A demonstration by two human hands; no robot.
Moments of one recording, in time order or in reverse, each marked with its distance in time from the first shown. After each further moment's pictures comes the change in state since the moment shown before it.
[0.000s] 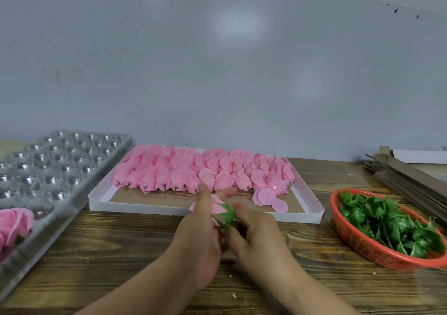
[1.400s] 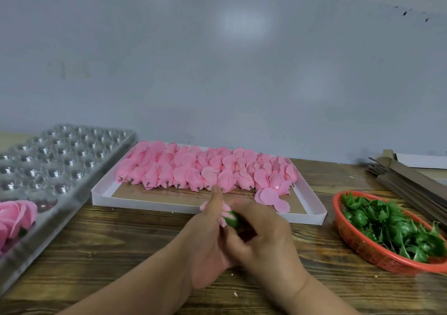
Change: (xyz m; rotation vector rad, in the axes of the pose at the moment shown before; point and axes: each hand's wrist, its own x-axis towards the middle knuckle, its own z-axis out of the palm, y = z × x) left_hand -0.003 0.005 -0.009 -0.024 -0.269 -0.266; right_hand -0.004 0.004 0.002 -0.192 0.278 -0.265
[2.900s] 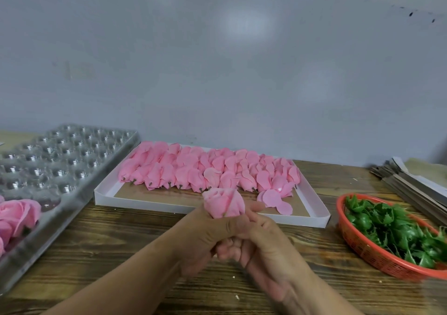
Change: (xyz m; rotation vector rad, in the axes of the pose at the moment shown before) left_hand -0.011 0.012 -0.007 0.390 -0.161 0.231; right_hand 0.004 0.001 0.005 1.416 -0.364 0.720
